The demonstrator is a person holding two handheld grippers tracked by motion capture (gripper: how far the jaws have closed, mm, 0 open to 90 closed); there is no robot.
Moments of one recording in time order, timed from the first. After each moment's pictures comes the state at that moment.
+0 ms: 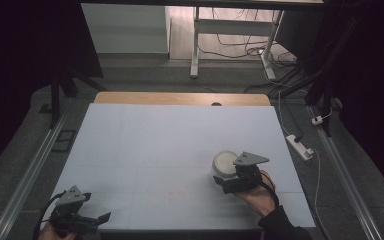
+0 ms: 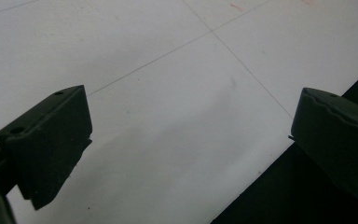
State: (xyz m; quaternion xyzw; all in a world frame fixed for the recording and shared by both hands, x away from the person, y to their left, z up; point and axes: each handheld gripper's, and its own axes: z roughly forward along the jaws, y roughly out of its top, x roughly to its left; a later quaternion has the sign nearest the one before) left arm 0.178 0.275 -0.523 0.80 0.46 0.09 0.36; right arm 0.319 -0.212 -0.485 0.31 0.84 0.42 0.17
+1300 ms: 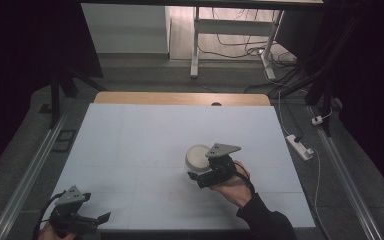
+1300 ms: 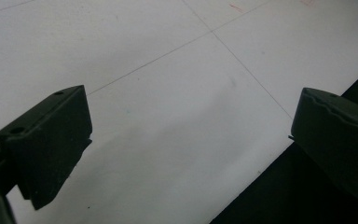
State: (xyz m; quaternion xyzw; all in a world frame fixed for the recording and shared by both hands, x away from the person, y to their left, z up) left arm 0.178 0.276 -0.524 0.80 0.46 0.09 0.36; right arm 0.331 -0.138 -0.472 0.25 0.86 0.43 0.12
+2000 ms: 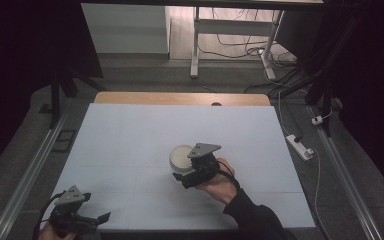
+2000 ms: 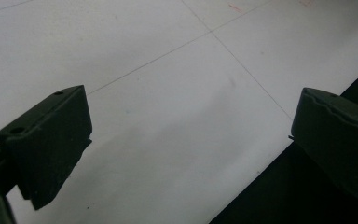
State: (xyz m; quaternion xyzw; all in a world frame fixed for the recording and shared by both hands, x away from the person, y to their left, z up) left arm 0.178 0.277 -0.524 0.80 0.46 0.09 0.37; right arm 0.332 -0.094 -0.475 0.21 0.87 0.42 0.12
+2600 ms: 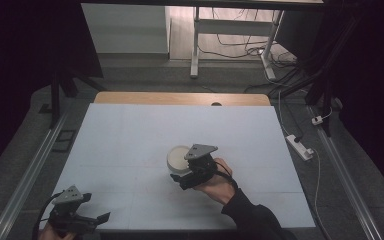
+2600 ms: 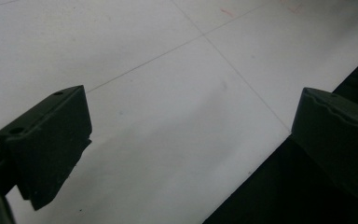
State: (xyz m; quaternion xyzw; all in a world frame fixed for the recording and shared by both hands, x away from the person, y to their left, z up) left arm 0.179 0.280 -0.523 0.80 0.46 0.07 0.39; right arm 0.329 -0.090 -0.474 0.20 0.88 0.42 0.13
